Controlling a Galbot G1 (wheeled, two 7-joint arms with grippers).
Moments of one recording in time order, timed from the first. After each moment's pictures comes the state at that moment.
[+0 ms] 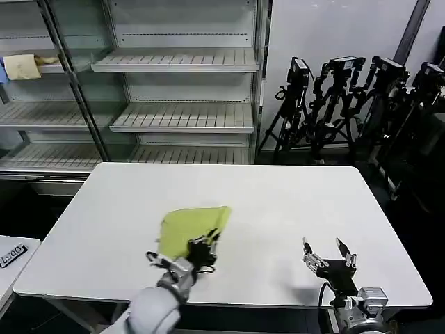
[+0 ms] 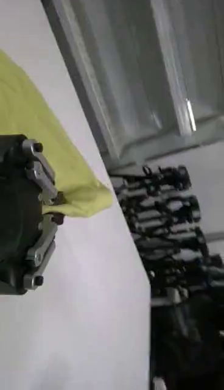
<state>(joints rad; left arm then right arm) 1.02 -1.10 0.08 -1.96 -0.24 0.44 -0.14 -1.59 1.23 0.56 2.29 0.40 -0.36 0.23</state>
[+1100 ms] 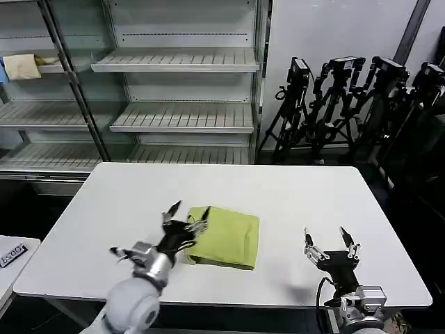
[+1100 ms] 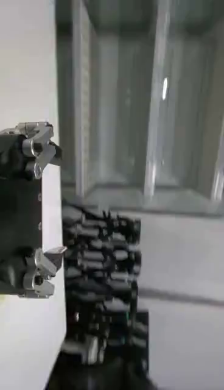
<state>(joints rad) 1.19 -1.12 -0.23 -2.09 -0.49 0.31 -0.22 -1.56 1.22 0.52 2.30 0.27 -0.31 0.24</state>
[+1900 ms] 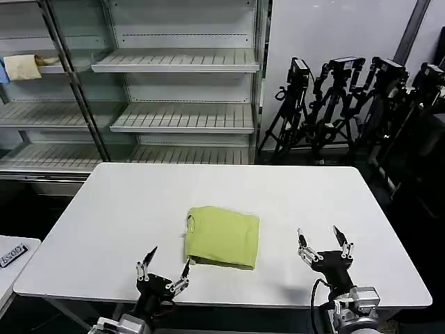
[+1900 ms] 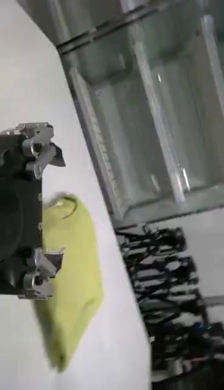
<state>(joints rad) 1.64 -1.17 -0.31 -2.27 0.06 0.31 -0.14 -1.56 1.20 0.50 2.31 0.25 -0.31 0.24</state>
